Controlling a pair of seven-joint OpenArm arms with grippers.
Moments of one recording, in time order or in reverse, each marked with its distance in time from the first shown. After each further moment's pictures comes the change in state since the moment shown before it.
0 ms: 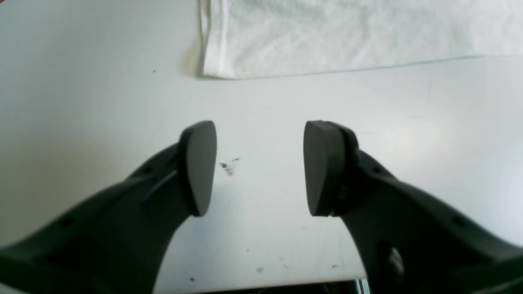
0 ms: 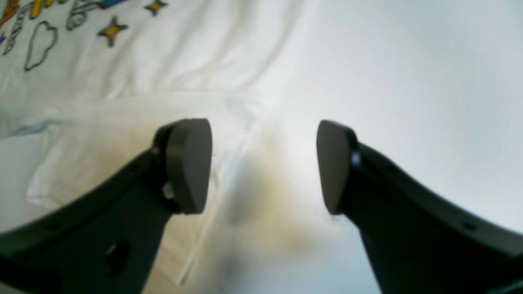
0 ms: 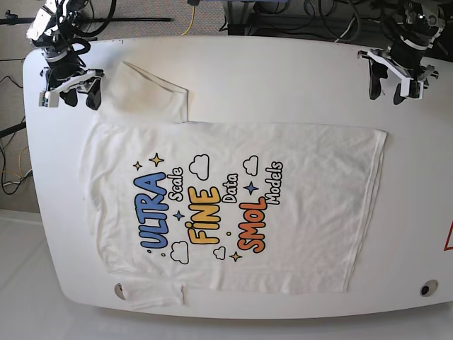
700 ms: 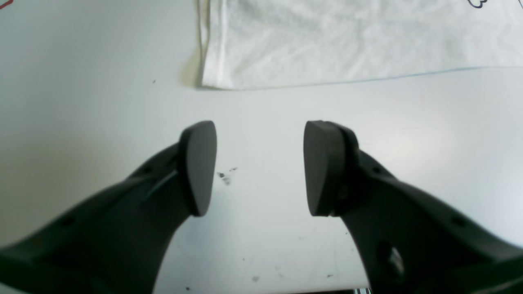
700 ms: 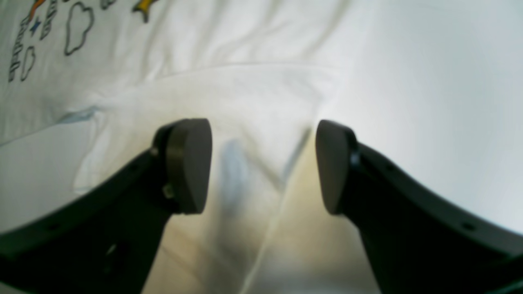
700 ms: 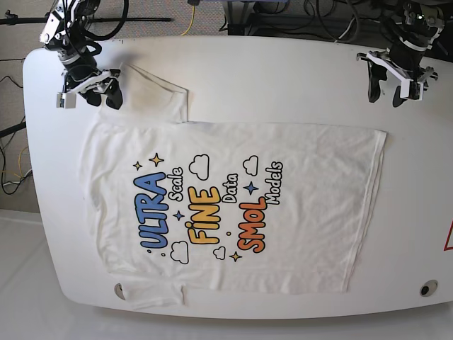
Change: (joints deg) left arm -0.6 1.1 -0.2 0.5 0.0 0.0 -0.2; right arm 2.9 -2.1 -3.6 -6.6 4.3 1.7 -2.5
